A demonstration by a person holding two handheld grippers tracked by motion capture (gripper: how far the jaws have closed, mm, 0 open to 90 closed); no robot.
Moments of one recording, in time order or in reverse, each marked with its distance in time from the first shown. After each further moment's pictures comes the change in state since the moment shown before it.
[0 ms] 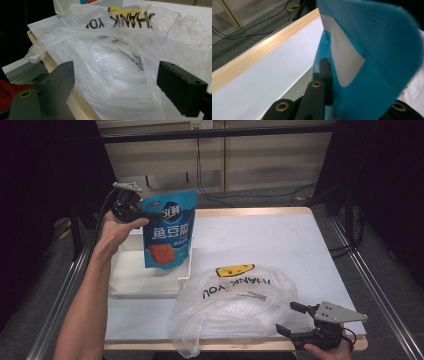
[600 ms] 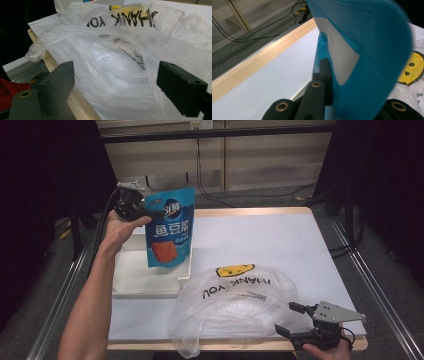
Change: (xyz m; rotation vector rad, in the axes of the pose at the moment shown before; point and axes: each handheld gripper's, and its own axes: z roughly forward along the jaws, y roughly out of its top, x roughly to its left) left arm 0.005 0.001 0.010 -0.019 0.054 0.011; right arm 0.000 0.000 0.003 0.006 0.009 -0.007
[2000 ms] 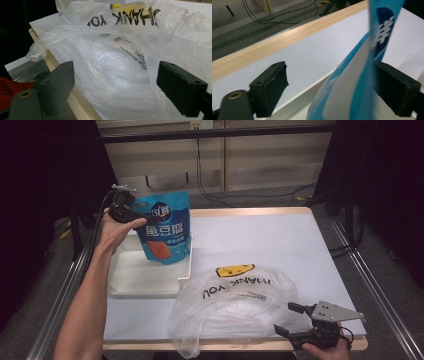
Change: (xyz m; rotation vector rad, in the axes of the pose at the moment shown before) left arm 0.028 -0.024 0.001 0.035 0.146 -0.201; right arm -0.001 0.000 0.002 0.008 0.011 0.010
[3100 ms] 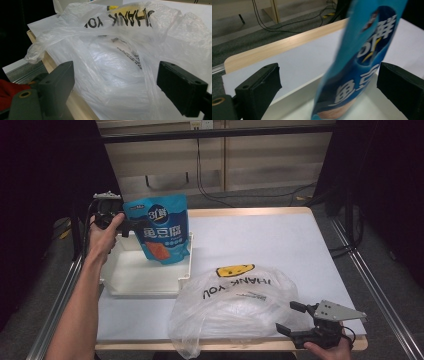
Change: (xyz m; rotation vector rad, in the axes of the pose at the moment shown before) left arm 0.002 -0.031 -0.033 -0.110 0.033 -0.016; right arm -0.003 0.000 -0.003 -0.010 -0.013 0.006
